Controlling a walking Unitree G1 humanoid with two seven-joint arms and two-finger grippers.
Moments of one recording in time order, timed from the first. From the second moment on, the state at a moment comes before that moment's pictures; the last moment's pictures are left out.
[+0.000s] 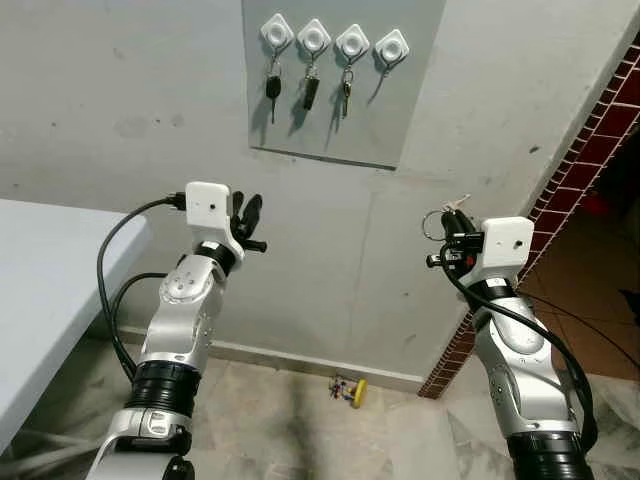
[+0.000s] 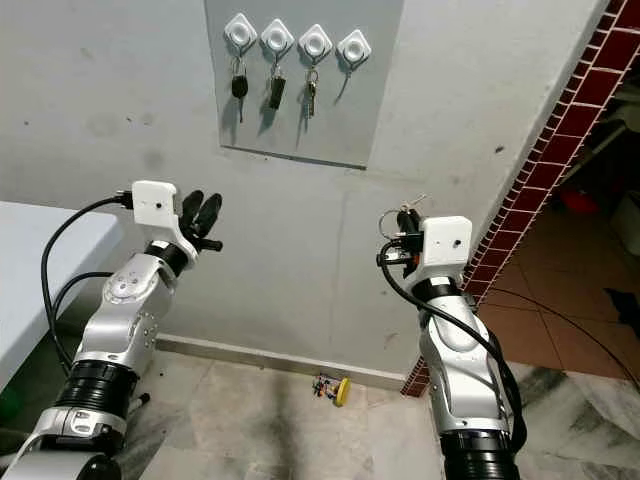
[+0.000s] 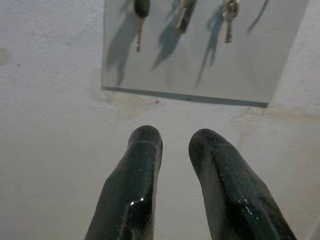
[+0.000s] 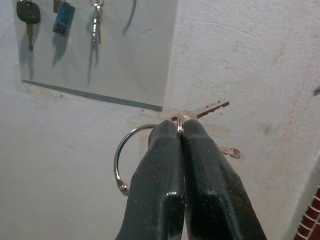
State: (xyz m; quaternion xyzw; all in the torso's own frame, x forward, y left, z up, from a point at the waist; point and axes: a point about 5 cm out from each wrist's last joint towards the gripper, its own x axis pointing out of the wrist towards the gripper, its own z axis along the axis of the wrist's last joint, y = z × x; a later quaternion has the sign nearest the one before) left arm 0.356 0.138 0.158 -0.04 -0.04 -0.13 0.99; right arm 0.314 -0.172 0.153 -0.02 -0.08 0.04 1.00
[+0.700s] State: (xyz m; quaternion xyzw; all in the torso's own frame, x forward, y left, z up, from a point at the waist) left arm 0.356 0.138 0.159 -0.04 -0.03 -0.14 0.99; right arm 0.313 -0.171 0.151 -0.02 -0.07 0.04 1.00
